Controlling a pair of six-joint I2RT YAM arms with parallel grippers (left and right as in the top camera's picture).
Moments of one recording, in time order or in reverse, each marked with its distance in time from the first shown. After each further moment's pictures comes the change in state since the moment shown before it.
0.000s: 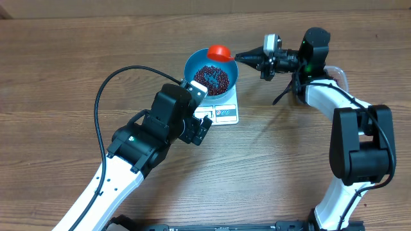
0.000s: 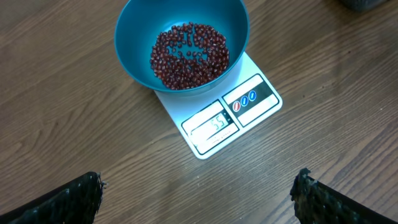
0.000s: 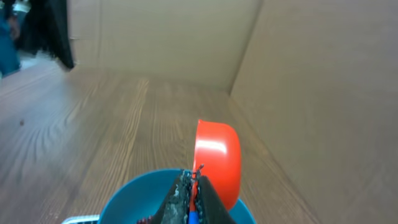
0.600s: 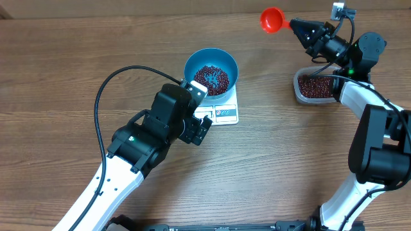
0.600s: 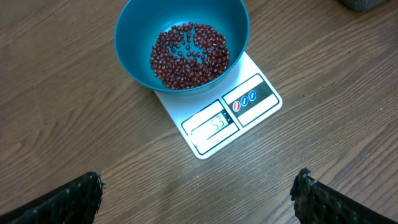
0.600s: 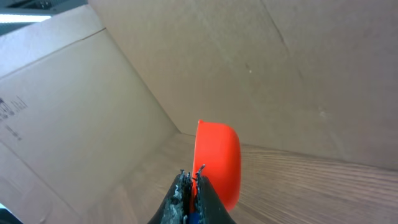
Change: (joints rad) left arm 0.000 0.000 0.000 0.000 0.000 0.000; right arm -0.258 0.001 0.000 0.253 0.245 1.063
